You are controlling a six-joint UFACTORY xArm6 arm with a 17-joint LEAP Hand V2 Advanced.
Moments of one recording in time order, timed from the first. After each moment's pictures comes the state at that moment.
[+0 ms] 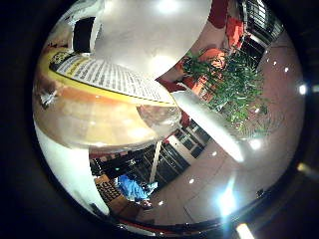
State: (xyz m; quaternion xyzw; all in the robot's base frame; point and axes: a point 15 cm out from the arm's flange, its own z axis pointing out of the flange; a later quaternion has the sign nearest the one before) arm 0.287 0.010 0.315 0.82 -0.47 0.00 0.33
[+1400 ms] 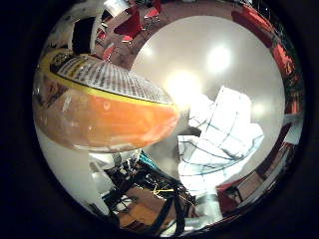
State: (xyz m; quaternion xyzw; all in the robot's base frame) arm 0.307 0.302 0.380 0.74 -0.49 -0.28 -0.37
